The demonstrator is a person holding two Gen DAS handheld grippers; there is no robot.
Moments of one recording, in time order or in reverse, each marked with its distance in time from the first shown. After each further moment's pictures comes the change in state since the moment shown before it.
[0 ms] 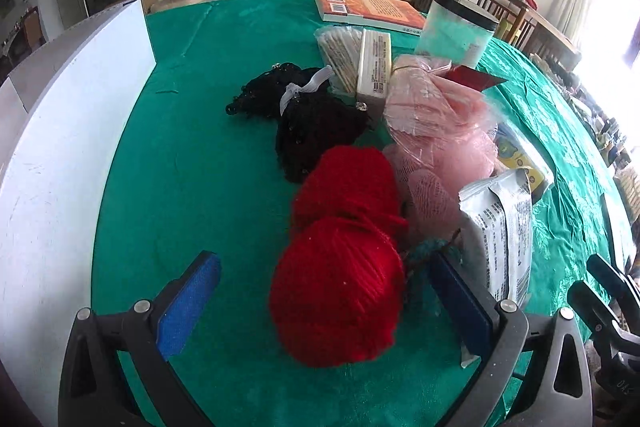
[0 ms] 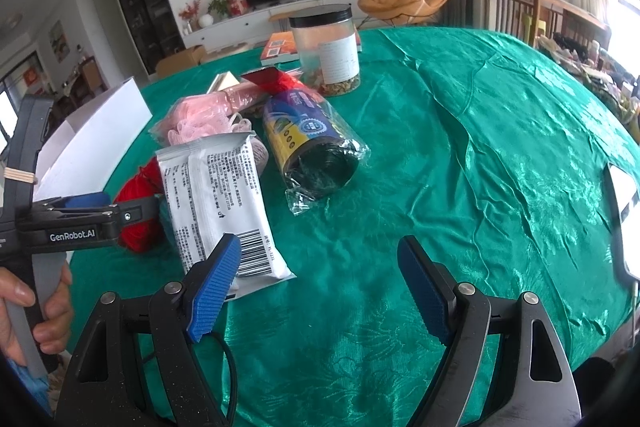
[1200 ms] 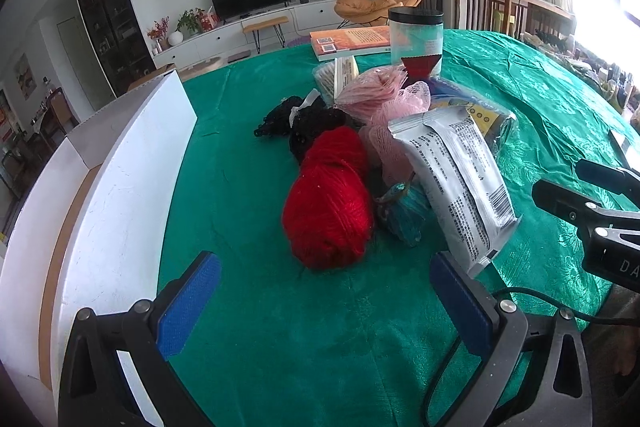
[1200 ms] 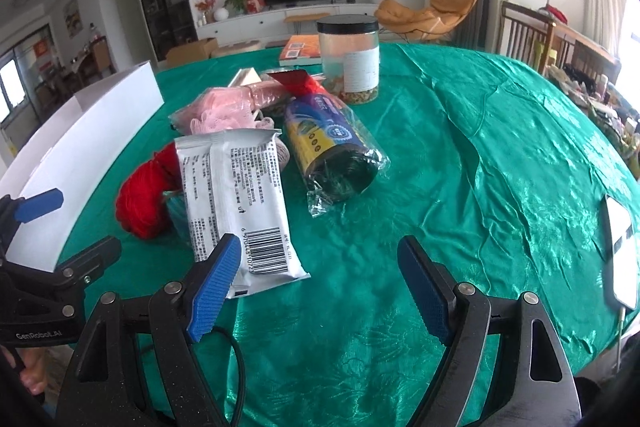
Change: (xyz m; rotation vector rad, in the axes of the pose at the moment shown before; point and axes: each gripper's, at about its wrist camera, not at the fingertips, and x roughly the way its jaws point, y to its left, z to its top) left arm -0.068 -0.045 -0.075 0.222 -0.177 0.199; right arm -0.006 0.018 -0.004 -0.098 -0.020 -0.006
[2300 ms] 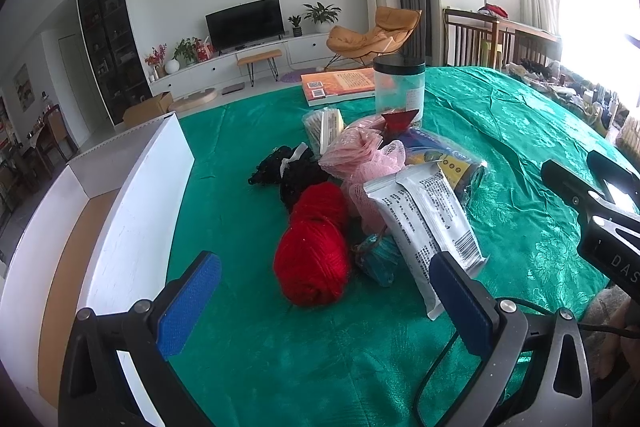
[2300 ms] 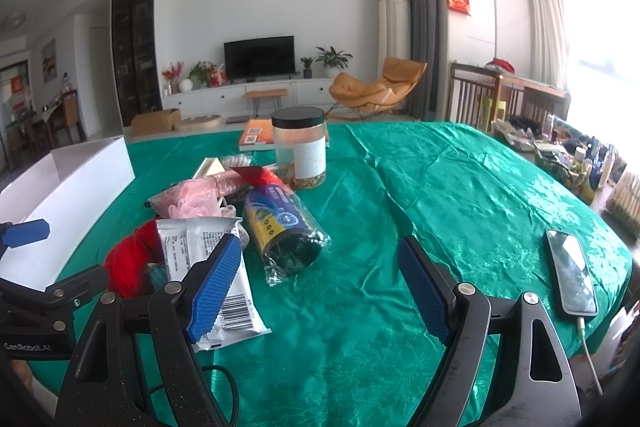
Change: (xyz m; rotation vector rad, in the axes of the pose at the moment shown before) left arm -0.035 -0.004 0.015 -0.004 -0.135 -0.032; right arm -0.048 -0.003 0.007 0.035 -0.305 -0.169
